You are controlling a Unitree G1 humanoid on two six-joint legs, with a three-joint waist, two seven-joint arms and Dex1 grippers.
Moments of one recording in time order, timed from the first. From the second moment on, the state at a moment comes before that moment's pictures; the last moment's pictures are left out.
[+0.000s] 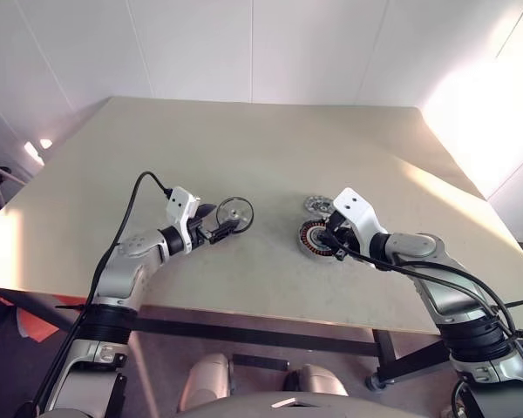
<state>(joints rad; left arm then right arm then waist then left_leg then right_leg) -0.32 0.35 -0.01 0.13 -0.34 0.39 -0.73 -0.26 -0.59 0.13 -0.27 0.07 0.83 0.73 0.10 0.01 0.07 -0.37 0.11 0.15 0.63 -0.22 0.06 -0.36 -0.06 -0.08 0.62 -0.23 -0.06</state>
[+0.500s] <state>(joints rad) -0.32 0.35 -0.01 0.14 -0.34 0.39 -0.74 -0.26 -0.61 0.14 -0.28 0.08 0.81 0.72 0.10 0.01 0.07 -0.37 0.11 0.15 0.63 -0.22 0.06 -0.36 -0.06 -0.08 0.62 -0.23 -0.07</state>
